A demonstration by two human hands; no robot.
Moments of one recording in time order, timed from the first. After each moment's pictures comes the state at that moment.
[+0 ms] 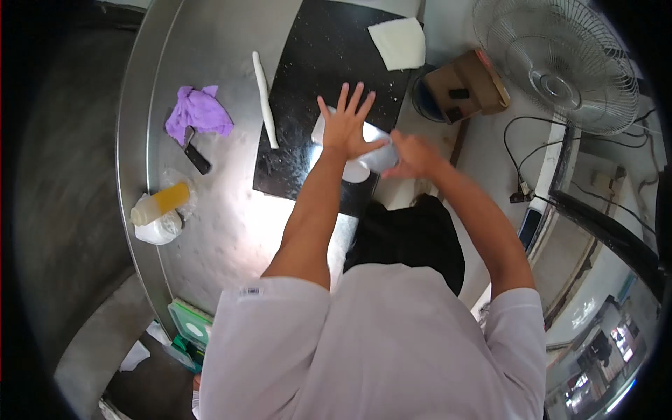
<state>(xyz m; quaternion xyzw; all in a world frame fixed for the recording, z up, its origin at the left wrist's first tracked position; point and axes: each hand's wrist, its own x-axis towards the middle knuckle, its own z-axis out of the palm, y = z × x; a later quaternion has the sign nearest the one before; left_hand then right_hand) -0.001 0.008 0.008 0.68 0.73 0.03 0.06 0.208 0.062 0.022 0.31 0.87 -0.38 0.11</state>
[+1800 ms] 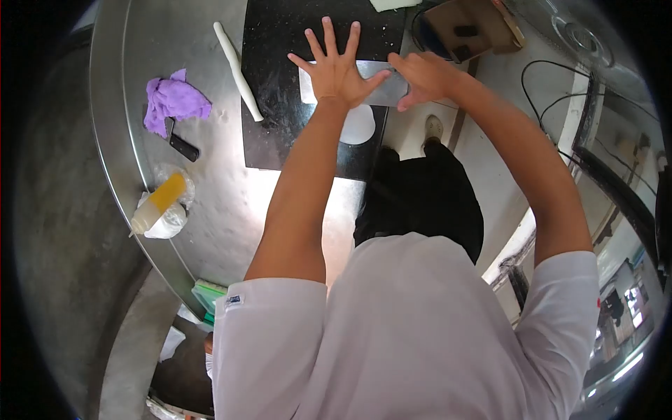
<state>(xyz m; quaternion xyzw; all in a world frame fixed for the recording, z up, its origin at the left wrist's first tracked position) 0.001 0.030 -0.023 0.63 0.77 0.10 0.04 0.195 0.134 0.027 0.18 0.93 -0.29 0.12</state>
